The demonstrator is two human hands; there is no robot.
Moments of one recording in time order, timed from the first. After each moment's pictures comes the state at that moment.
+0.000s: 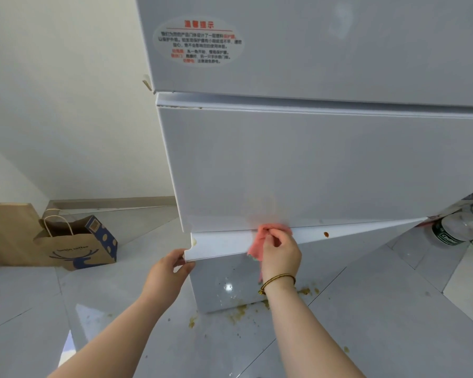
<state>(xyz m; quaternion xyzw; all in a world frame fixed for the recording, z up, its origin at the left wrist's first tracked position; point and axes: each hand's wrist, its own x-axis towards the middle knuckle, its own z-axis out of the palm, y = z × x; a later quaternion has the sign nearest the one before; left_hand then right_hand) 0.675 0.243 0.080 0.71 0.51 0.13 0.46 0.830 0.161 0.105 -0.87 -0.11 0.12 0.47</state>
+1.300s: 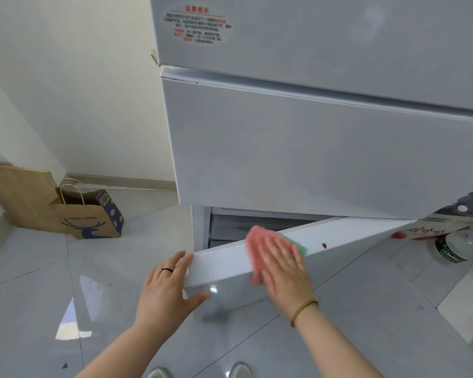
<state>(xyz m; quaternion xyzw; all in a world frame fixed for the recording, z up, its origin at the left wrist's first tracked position) 0.651 0.147 0.091 0.85 0.48 0.06 0.19 0.869 0.054 0.059 -0.78 -0.62 -0.04 0.07</state>
